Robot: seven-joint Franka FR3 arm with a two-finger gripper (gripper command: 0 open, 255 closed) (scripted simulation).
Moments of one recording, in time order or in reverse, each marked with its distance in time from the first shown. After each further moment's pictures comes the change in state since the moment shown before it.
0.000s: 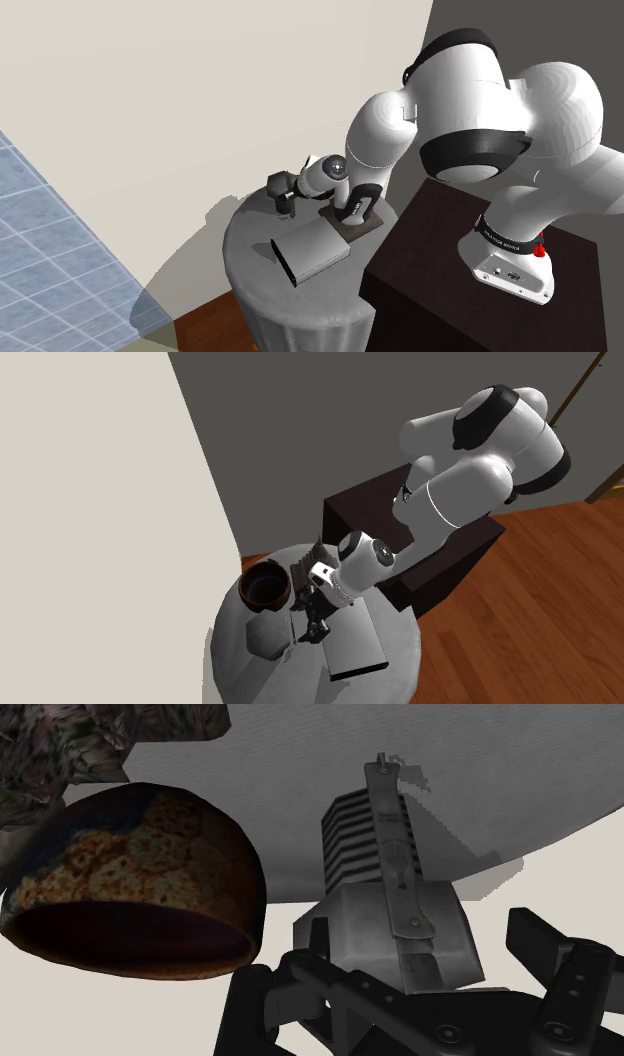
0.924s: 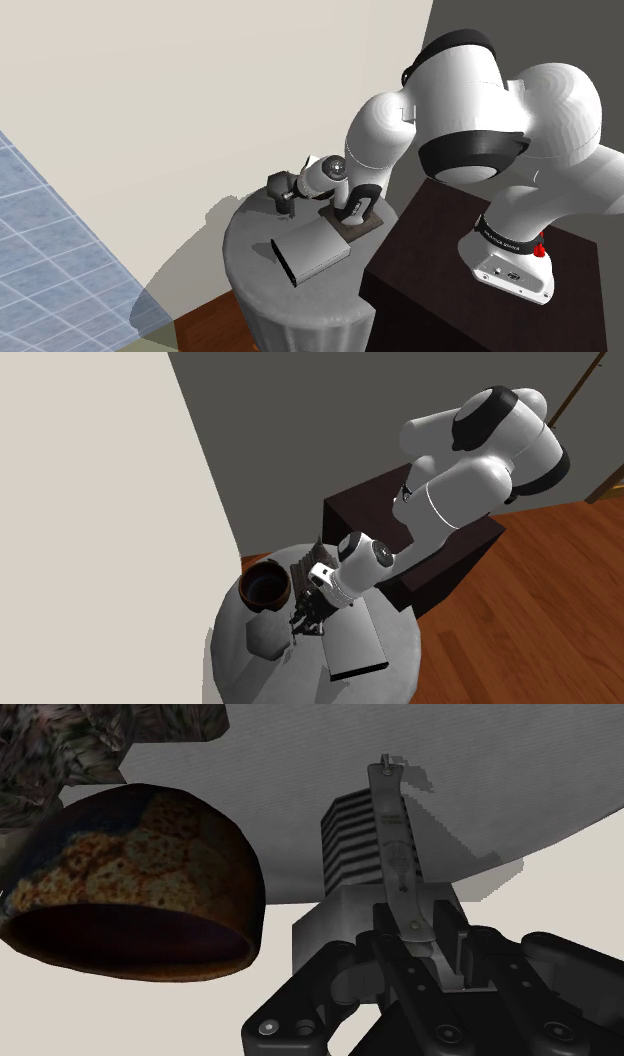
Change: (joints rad) arm -0.004 -0.005 0.003 0.006 0.000 0.000 0.001
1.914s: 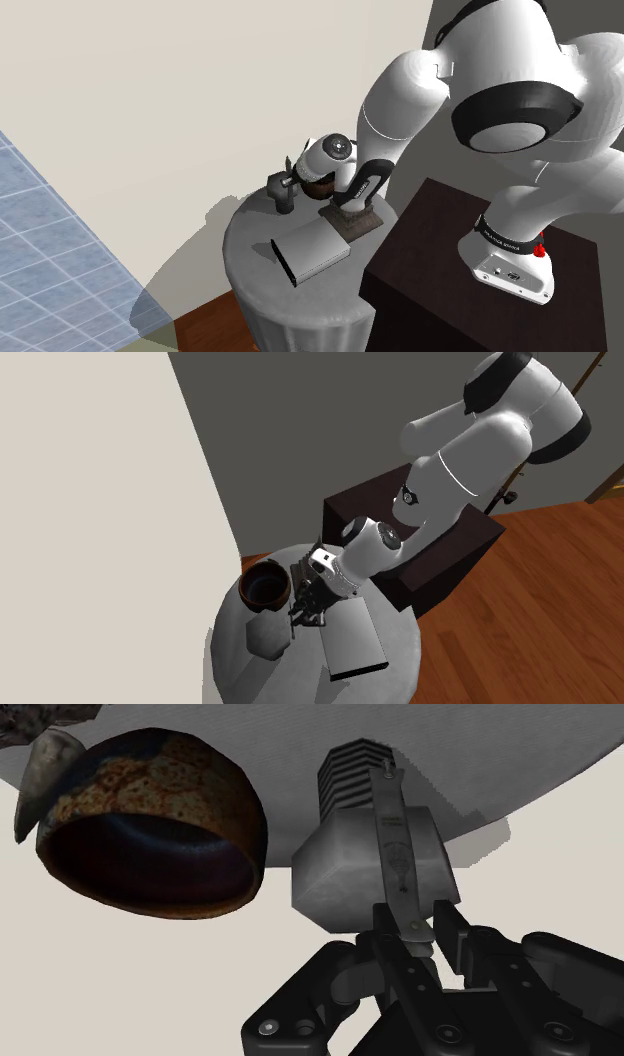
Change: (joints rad) arm 0.083 0.173 -0.102 -0.075 -0.034 -0.090 -0.060
